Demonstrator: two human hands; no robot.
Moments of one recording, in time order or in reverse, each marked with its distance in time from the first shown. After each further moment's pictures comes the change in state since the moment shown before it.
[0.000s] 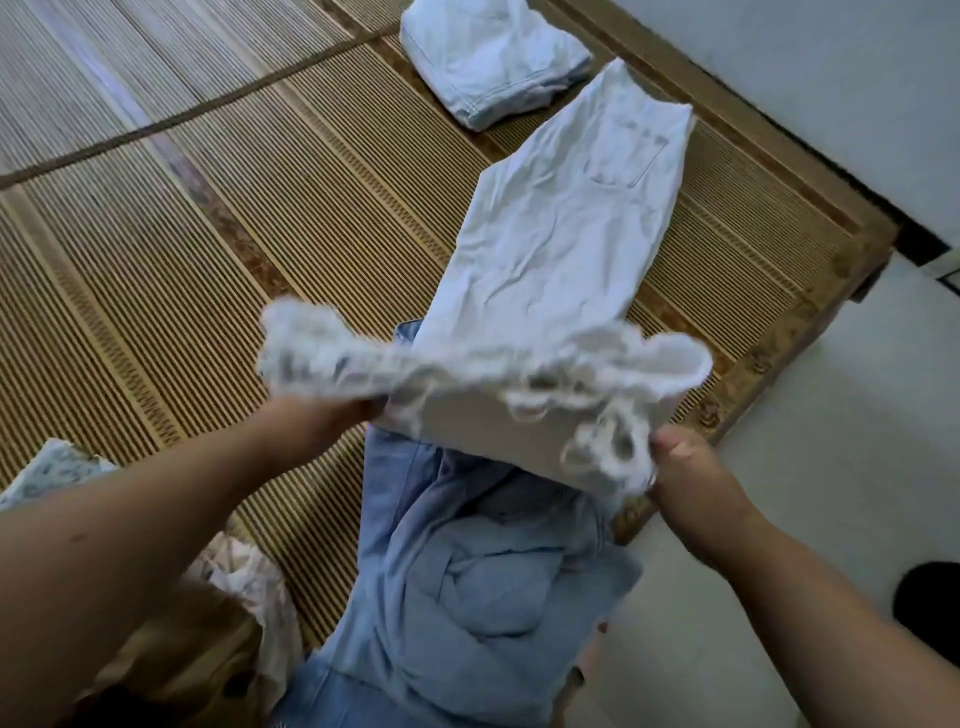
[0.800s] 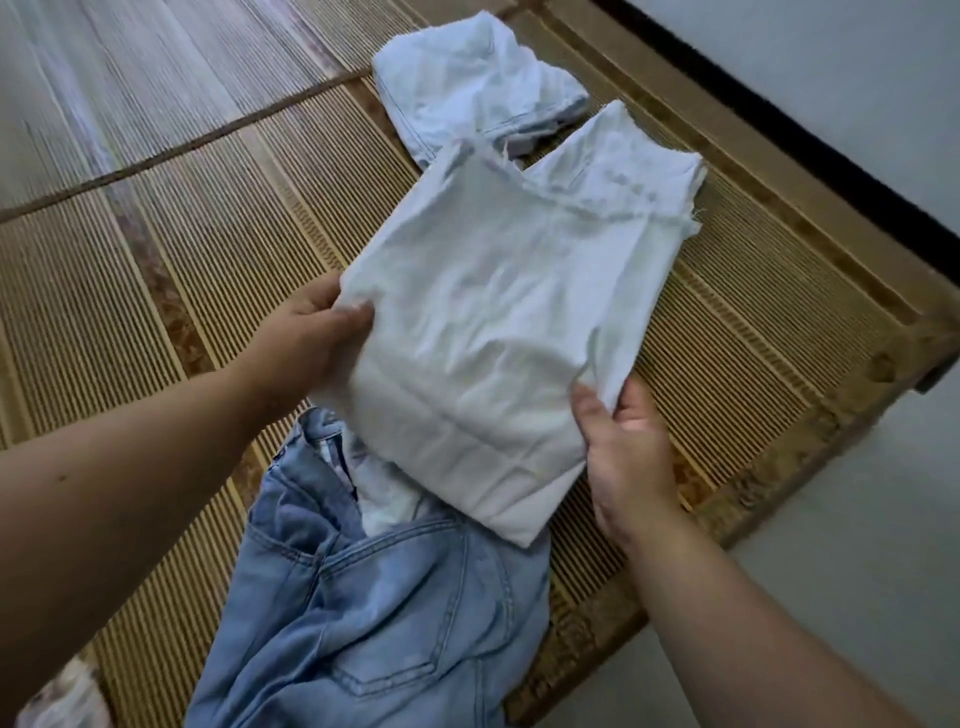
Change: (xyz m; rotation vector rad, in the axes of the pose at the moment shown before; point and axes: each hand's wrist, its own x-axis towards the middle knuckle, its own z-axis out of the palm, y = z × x) left_hand 0.176 0.090 0.026 -0.488 0.215 0.171; right_hand 0.182 0.009 -0.090 0.348 0.273 -0.182
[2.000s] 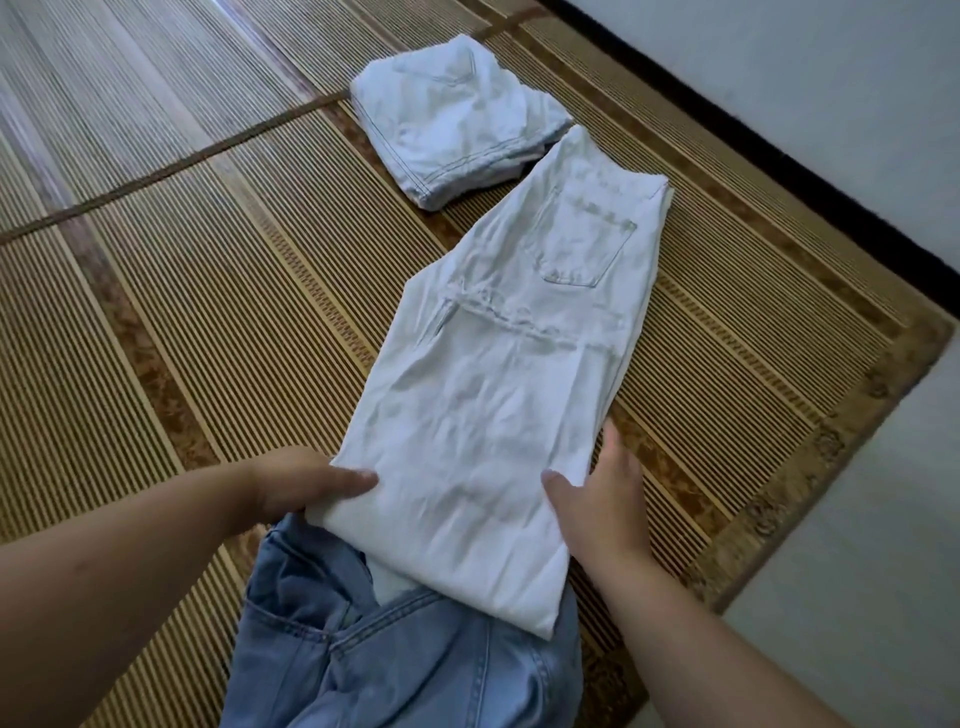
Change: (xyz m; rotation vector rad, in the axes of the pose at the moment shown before) left_hand 0.009 -0.059 -0.036 0.617 -0.296 -0.838; right_hand 0.008 0.033 0.014 -0.885 0.106 0.190
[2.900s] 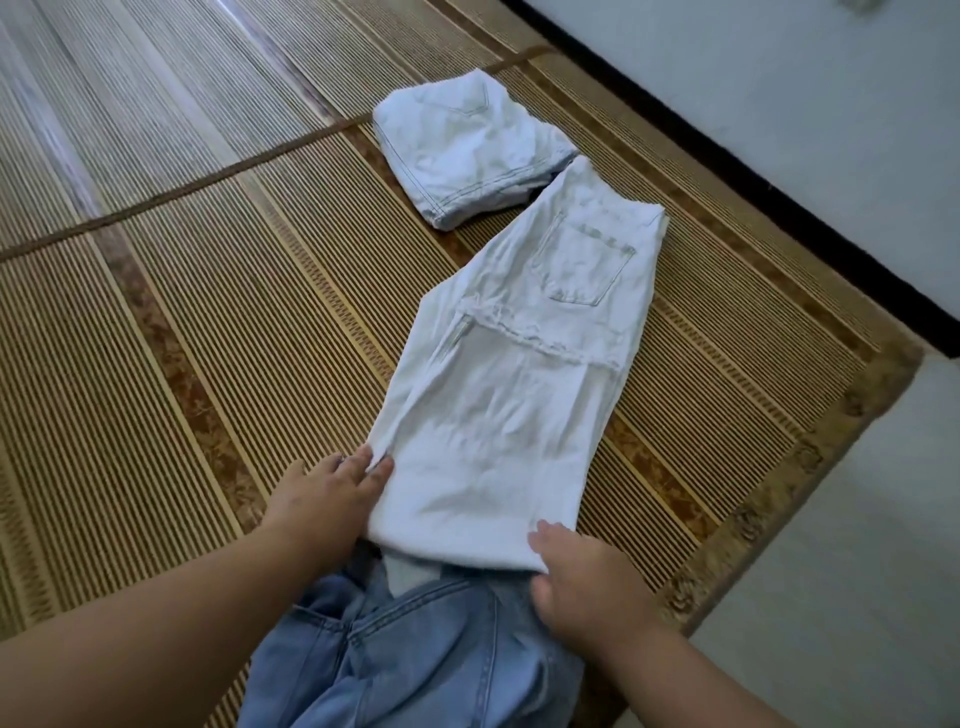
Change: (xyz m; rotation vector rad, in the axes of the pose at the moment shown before) left_hand 0.001 -0.031 0.041 1.083 0.506 0.391; right_hand -0.058 0.001 -0.013 -0.692 -0.310 -0.597
